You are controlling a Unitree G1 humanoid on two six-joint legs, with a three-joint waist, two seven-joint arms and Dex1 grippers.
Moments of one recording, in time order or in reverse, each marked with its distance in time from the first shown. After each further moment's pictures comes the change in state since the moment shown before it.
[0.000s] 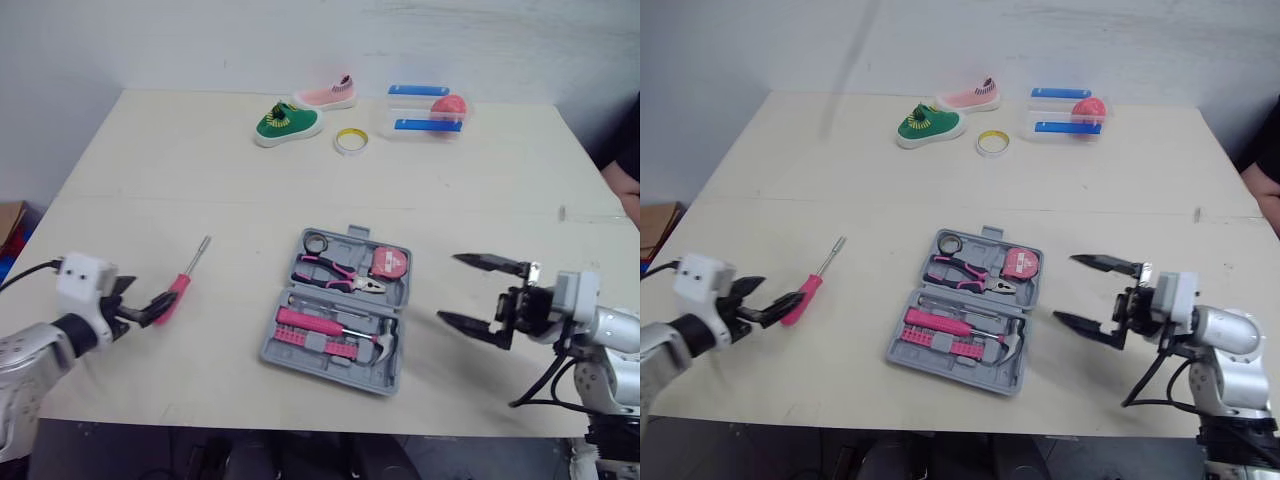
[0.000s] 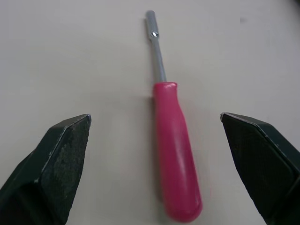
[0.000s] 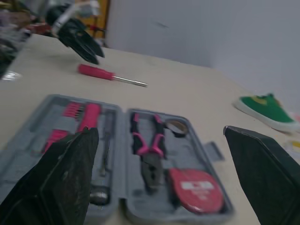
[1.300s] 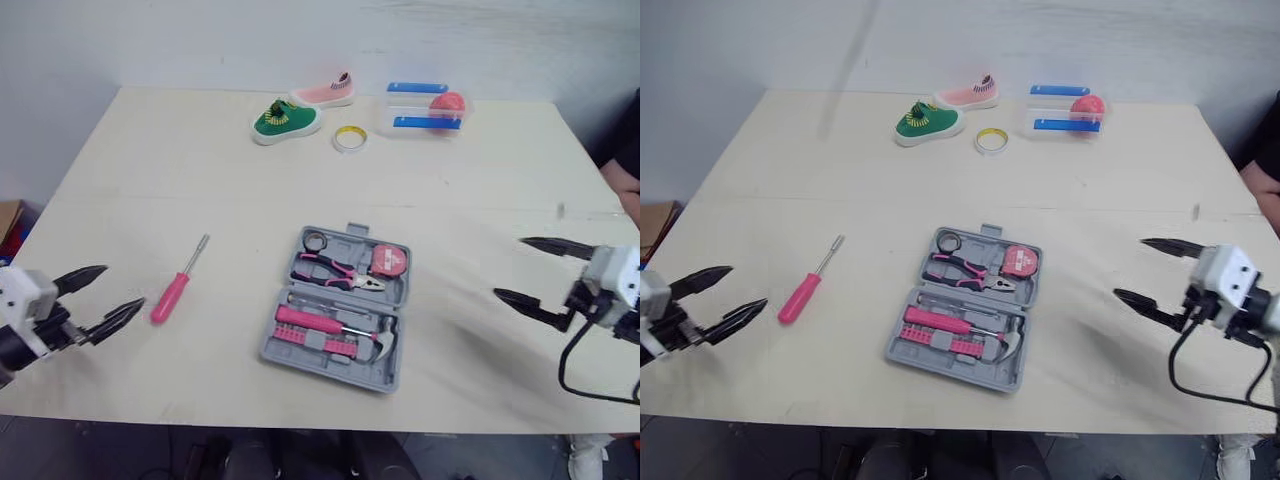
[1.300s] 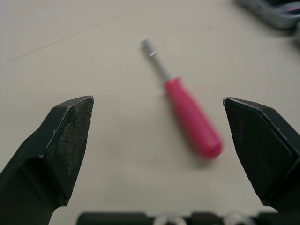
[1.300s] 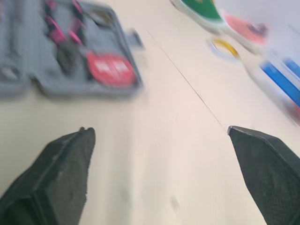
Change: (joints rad) left arm 0.112 0.042 0.296 0.422 0.029 -0.665 -0.483; right arm 0.075 -0.274 -0.270 0.361 -0.242 -0.071 -0.206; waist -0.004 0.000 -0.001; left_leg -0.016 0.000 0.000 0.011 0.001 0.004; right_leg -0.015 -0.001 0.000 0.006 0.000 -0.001
